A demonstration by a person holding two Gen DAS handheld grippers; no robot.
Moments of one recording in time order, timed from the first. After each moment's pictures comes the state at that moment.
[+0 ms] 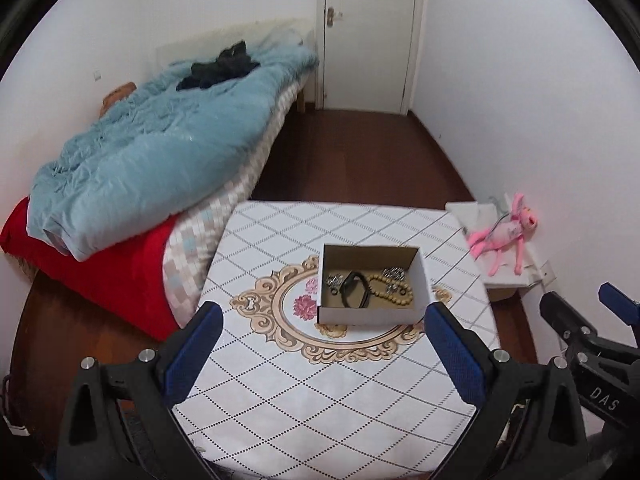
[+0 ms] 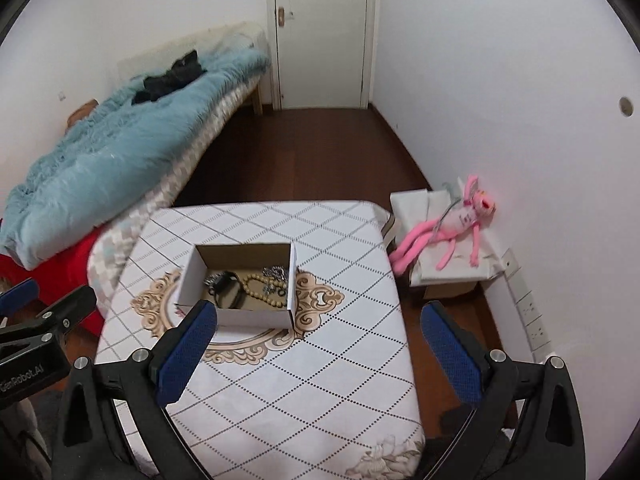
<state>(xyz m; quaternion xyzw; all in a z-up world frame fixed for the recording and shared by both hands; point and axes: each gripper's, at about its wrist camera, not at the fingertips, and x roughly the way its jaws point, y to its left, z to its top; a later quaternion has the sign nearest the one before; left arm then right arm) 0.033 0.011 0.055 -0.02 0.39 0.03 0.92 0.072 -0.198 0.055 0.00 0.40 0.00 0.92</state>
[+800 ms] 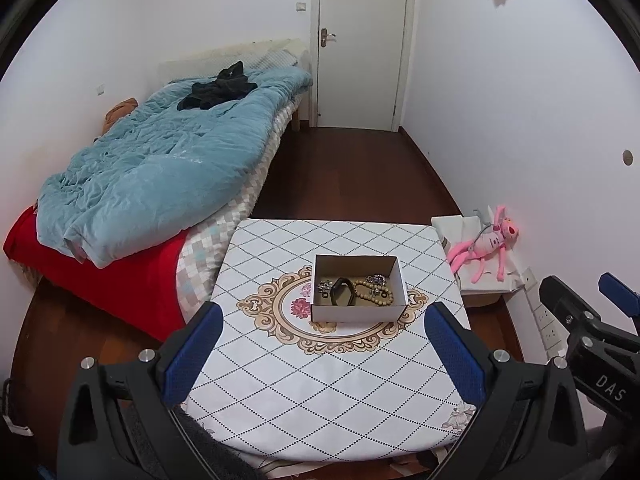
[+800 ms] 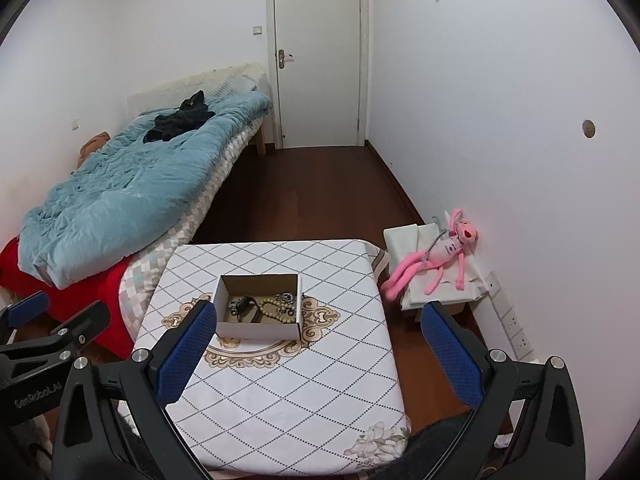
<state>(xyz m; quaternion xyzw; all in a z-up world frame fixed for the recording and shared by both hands) -0.016 0.001 0.099 -0.02 0.37 0.02 0.93 -0.002 -0.208 0.136 0.01 0.35 -0.01 0.94</state>
